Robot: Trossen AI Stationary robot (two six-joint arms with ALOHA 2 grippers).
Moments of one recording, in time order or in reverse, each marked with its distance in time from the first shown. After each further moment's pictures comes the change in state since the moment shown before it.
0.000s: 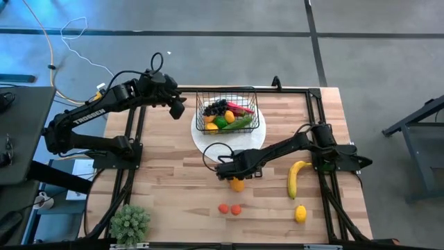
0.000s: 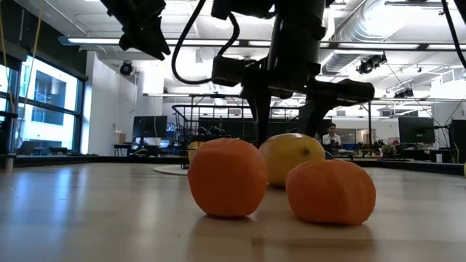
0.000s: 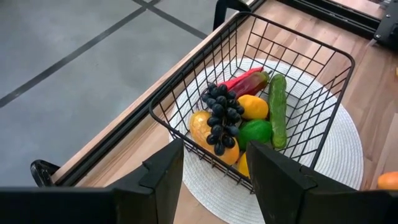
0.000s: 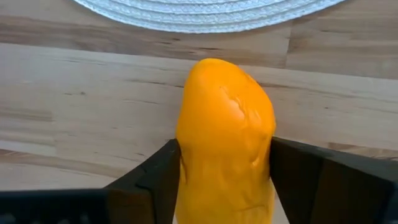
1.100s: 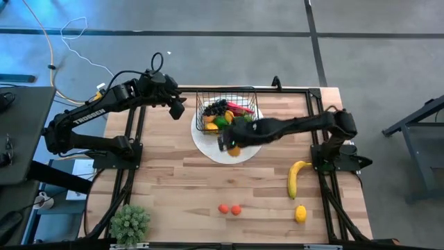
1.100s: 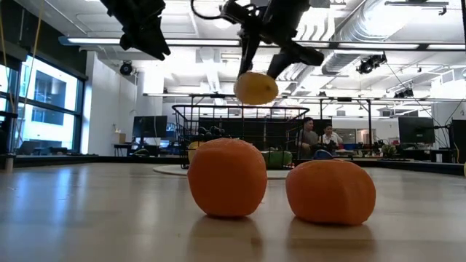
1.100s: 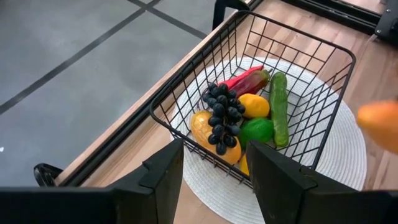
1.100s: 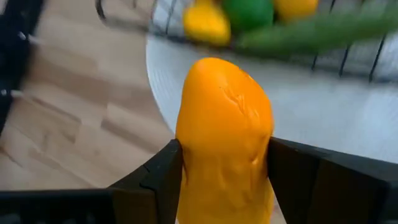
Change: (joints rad) left arm 0.000 0.000 0.000 0.000 0.000 0.025; right arm -0.186 -0.286 -0.006 0.052 0.245 -0.480
